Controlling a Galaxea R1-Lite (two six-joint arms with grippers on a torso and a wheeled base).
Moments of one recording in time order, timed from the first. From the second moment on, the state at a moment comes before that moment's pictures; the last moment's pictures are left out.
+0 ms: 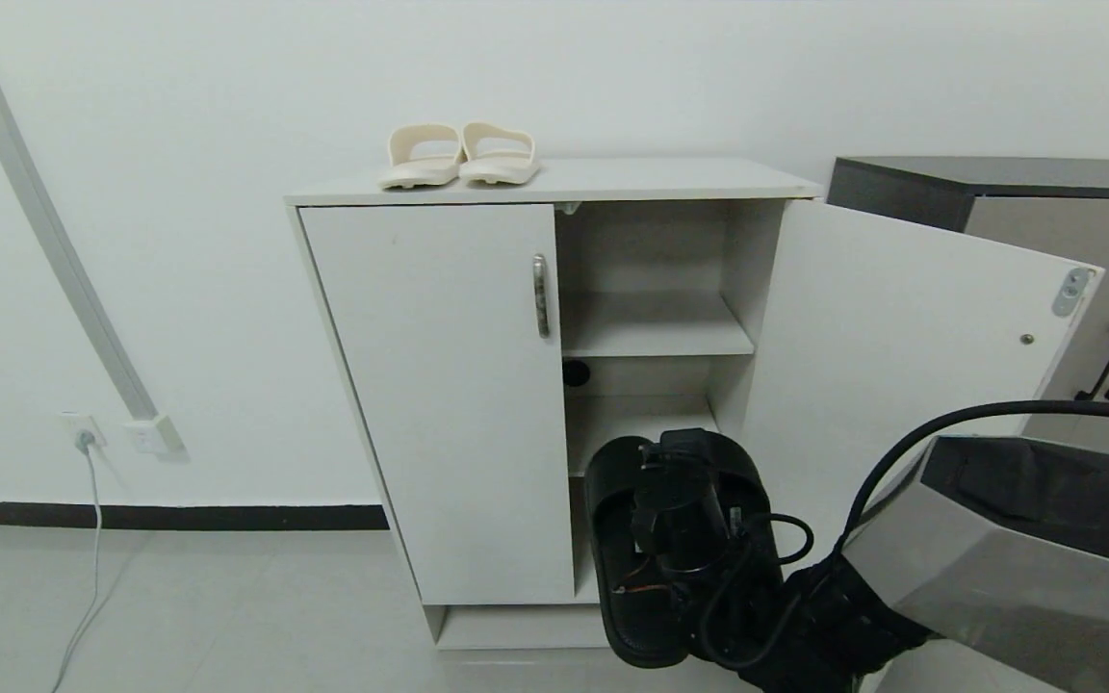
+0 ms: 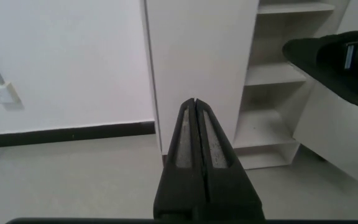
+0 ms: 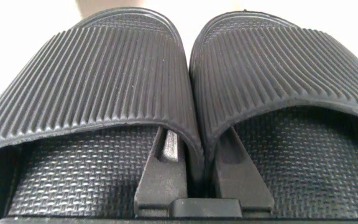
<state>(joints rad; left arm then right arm) 0.00 0.00 0.00 0.00 -0.04 0.03 0.84 2.25 -0.99 -0.88 -0.80 0.25</state>
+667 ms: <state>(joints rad) 0.00 0.00 0.00 0.00 -0.04 0.03 0.82 2.40 -1.11 -0.92 -0.79 0.25</state>
